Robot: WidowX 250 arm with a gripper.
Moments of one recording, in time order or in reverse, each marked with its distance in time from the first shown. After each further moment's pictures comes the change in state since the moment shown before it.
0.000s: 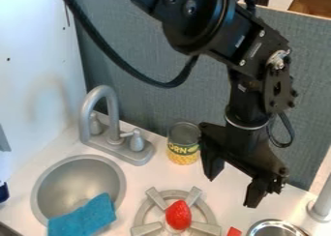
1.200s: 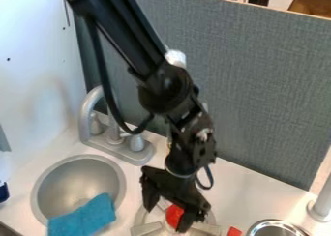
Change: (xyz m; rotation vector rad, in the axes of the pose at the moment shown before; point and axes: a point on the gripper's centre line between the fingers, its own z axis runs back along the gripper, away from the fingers) arm -0.037 0.073 -0.104 0.143 0.137 0.187
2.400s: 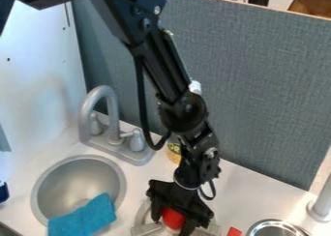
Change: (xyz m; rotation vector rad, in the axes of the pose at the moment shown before) arm 0.023 0.000 -0.047 0.017 0.048 0.116
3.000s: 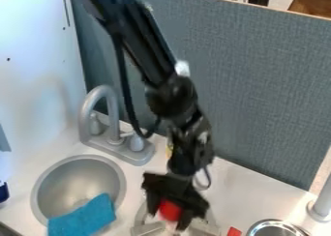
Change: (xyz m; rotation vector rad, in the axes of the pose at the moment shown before) arm 0.001 0.007 0.030 -0.043 -0.039 0.015
